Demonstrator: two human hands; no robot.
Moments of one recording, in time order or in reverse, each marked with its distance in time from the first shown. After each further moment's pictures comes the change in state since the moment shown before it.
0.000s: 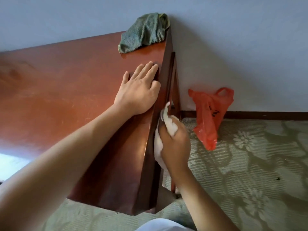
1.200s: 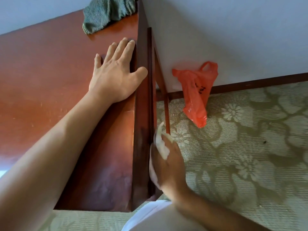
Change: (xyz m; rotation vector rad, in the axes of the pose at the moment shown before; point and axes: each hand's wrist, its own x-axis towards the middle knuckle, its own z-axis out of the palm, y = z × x) left_hand 0.004 -0.004 0.004 0.073 -0.029 0.053; right_hand -0.079 0.042 -0.010 -0.101 -0.155 0.184
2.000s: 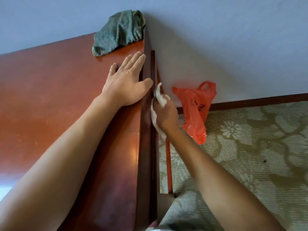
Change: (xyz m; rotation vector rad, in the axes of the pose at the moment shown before) left_hand 0.040 0.000 -0.010 -0.032 -0.051 0.043; right_hand 0.209 -0.034 0.011 -0.053 0.140 -0.227
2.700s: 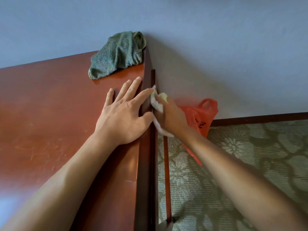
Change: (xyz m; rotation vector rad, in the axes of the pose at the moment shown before) left_hand 0.003 -0.002 0.005 0.022 0.011 0.056; right_hand 0.088 0.002 -0.029 -0.499 -0.283 -0.333
